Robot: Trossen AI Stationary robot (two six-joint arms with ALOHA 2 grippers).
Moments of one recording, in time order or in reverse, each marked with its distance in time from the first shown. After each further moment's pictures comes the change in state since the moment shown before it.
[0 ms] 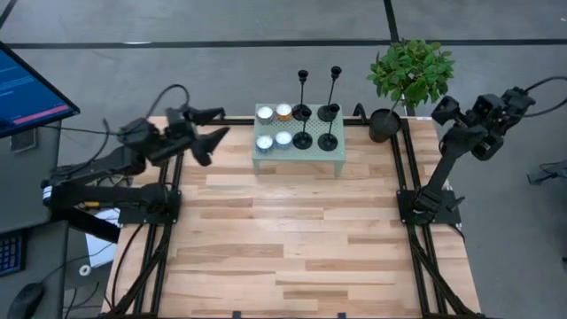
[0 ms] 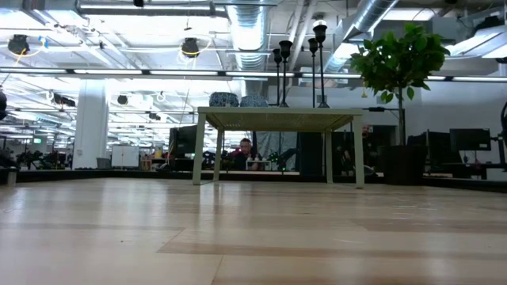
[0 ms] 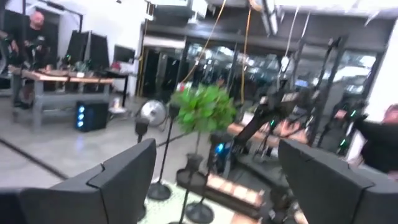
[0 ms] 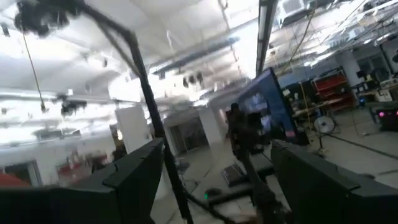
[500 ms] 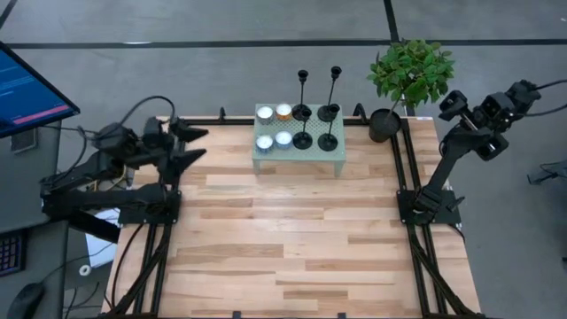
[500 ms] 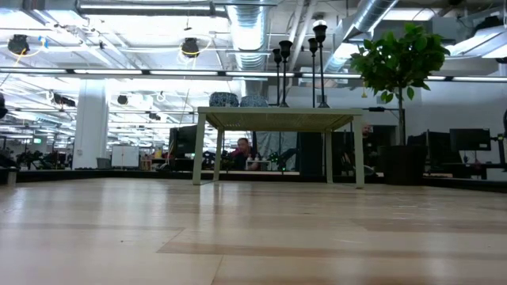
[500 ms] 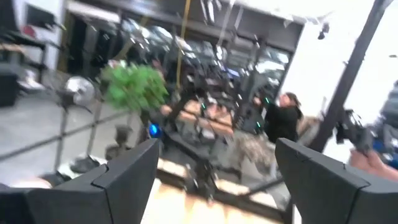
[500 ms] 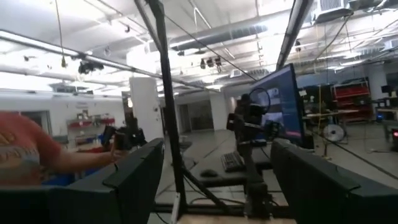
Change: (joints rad) left arm 0.000 -0.180 -0.003 -0.215 0.288 -0.147; right arm -0.016 -0.011 0.132 -0.272 -0.112 -0.074
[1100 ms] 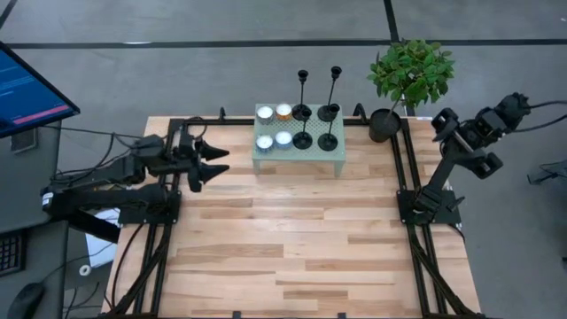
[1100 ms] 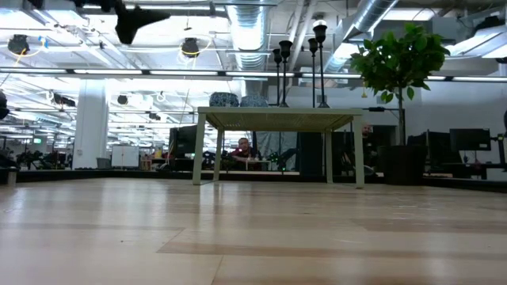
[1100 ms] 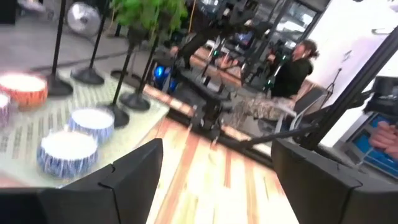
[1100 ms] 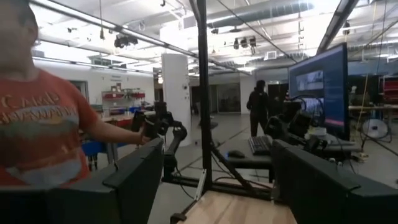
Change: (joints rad) left arm 0.000 0.000 -0.222 0.025 0.026 -0.118; right arm -0.010 0.000 -0.098 -0.033 -0.151 0.027
